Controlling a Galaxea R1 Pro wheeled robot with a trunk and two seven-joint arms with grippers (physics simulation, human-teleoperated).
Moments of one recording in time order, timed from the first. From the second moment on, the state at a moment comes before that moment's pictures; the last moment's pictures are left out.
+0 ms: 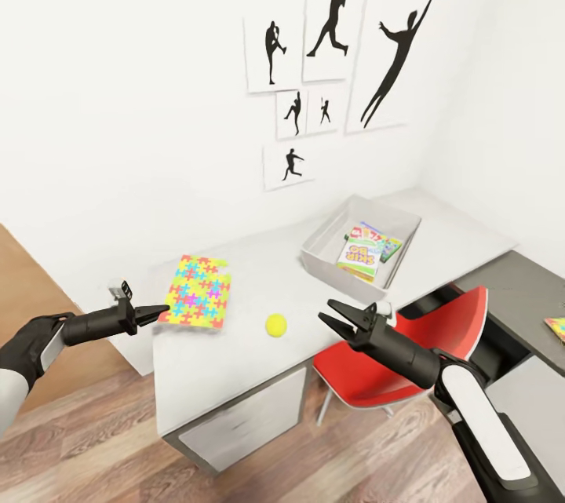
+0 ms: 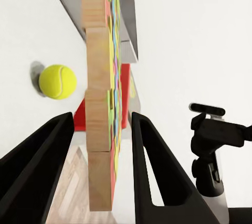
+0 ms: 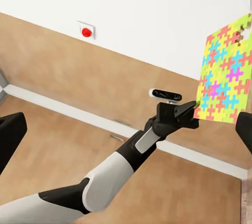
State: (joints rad) left arm -0.90 0.44 0.03 -0.43 0.24 0.84 -1.57; right arm -0.32 -0.18 0.11 -1.58 -1.30 0.86 0.55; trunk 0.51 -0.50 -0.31
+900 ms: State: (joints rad) left arm -0.90 0.45 0.03 -0.43 0.24 0.84 -1.57; right arm -0.32 -0.18 0.13 -1.58 -1.30 0.80 0.54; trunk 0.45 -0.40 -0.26
